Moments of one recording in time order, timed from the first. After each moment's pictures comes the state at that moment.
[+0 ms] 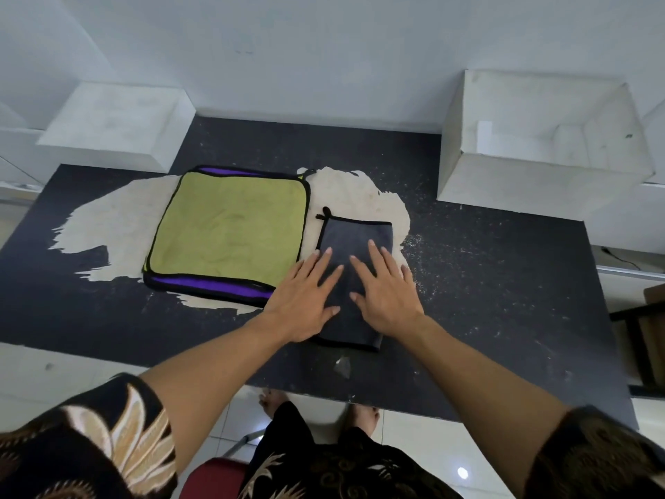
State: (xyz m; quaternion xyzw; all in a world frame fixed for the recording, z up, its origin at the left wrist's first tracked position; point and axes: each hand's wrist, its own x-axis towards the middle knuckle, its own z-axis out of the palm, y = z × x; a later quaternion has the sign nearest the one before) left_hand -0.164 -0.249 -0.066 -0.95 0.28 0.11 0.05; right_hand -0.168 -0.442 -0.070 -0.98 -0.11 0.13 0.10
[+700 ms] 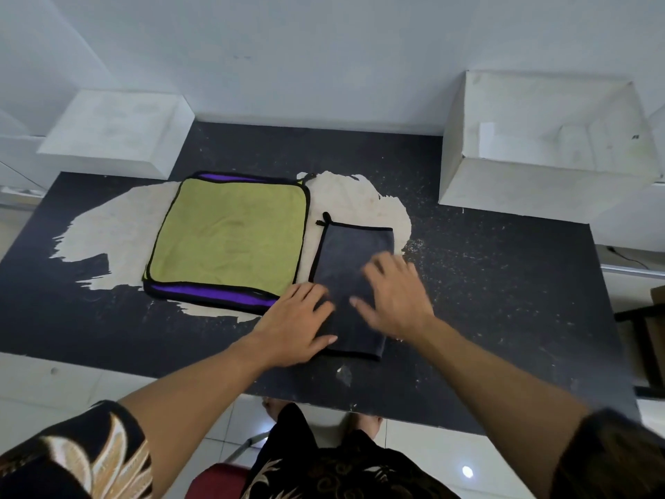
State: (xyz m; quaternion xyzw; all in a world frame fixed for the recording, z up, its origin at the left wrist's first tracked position) left_hand -0.177 -0.231 -0.062 -0.92 0.38 0.07 0.02; right_hand -0.160 -0.455 -0.050 -0.98 -0.17 0.05 0.11
